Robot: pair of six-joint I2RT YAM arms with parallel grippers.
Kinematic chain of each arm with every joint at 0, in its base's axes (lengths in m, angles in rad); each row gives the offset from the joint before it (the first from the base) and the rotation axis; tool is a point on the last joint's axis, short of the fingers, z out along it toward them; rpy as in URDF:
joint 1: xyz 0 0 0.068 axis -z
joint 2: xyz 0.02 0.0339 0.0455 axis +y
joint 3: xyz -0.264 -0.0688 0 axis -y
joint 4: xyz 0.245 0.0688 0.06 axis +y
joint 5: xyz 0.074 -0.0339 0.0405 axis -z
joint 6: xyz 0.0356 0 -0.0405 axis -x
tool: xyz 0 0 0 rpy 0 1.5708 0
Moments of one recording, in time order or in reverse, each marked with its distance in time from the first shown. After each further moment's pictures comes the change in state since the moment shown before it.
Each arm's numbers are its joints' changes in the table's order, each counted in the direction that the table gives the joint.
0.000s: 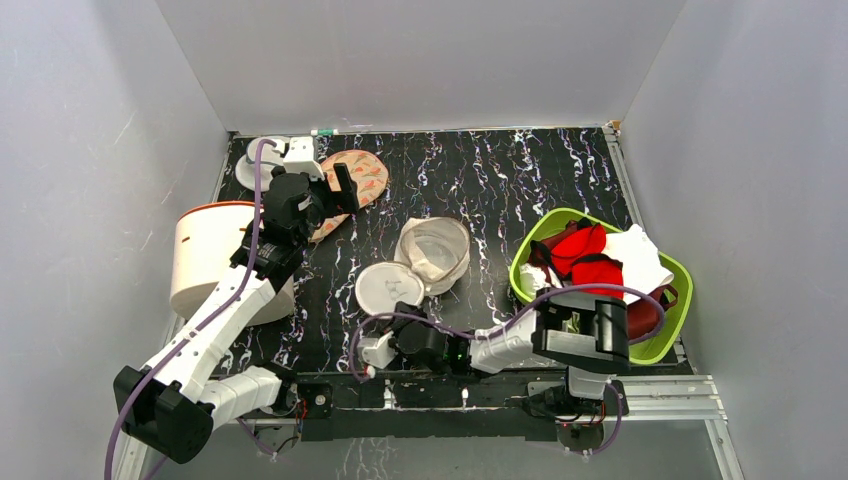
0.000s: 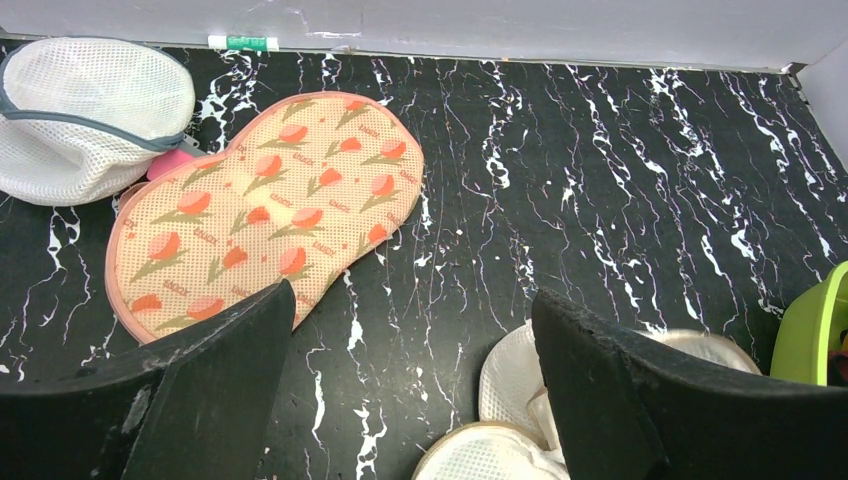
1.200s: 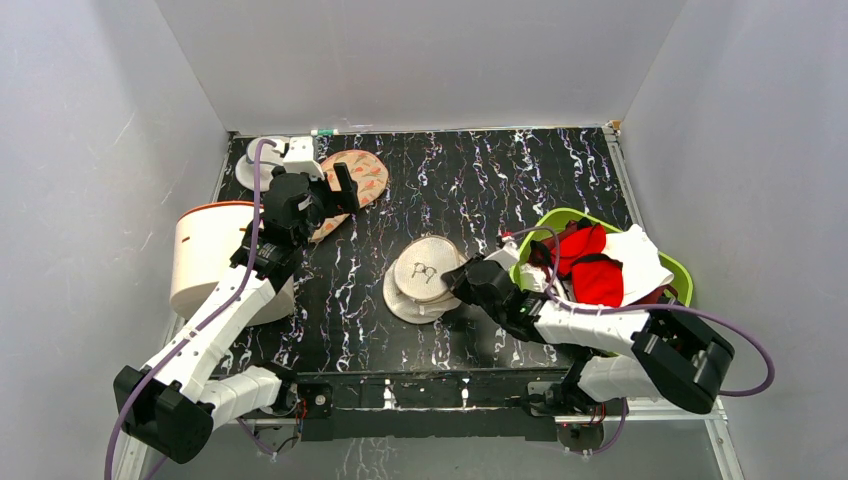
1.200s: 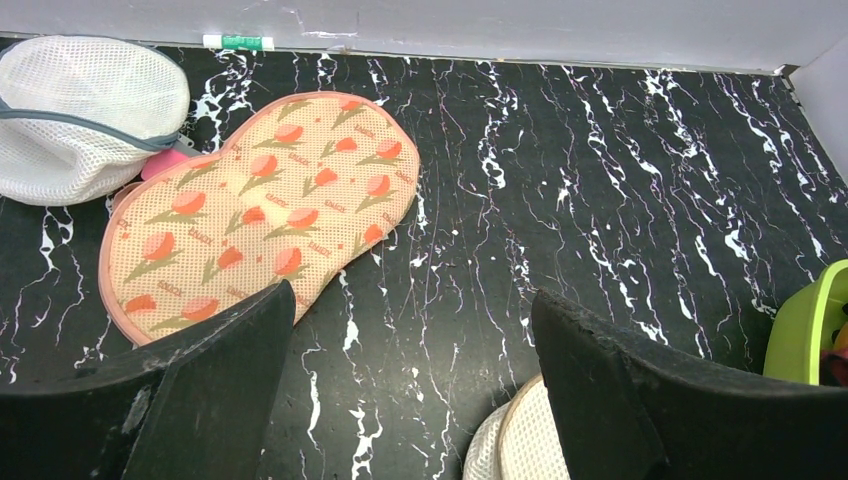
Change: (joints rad) left arm -0.001 0.001 0.000 -0.003 0.005 0.007; right arm 0.459 -0.513 -0.165 0.325 -0.114 -2.264
